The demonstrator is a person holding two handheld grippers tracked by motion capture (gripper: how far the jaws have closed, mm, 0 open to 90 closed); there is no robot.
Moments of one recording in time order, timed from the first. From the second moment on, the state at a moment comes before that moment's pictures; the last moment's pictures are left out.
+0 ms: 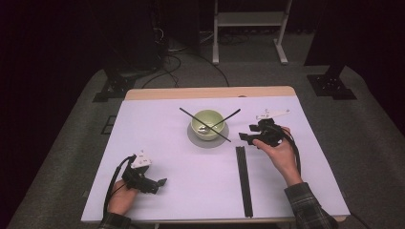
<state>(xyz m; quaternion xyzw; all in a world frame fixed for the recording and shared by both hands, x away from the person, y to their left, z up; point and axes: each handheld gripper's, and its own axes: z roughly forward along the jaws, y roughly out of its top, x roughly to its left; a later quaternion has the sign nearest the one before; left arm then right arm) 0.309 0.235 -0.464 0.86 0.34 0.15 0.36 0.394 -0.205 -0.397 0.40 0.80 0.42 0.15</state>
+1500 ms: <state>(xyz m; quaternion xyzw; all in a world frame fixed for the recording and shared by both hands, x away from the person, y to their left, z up) 0.309 0.235 -0.464 0.86 0.34 0.15 0.36 0.394 -0.208 -0.454 0.43 0.82 0.36 0.13</state>
